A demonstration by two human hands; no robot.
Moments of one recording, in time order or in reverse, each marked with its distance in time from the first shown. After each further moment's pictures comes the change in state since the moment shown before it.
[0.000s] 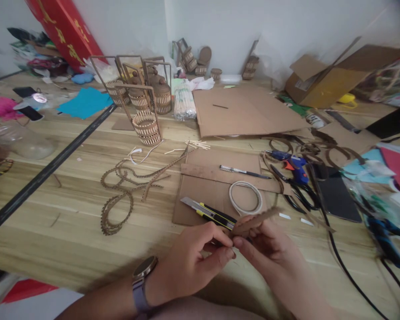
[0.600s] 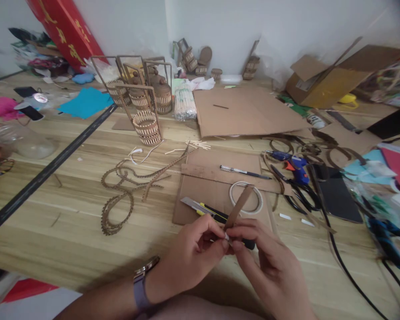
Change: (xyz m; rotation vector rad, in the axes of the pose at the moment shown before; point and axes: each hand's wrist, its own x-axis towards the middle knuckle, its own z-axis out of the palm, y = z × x) left_hand 0.005 -0.008 0.006 -0.223 0.092 -0.106; right_hand 0.000 -0.011 0.010 -0.375 0.134 -0.321
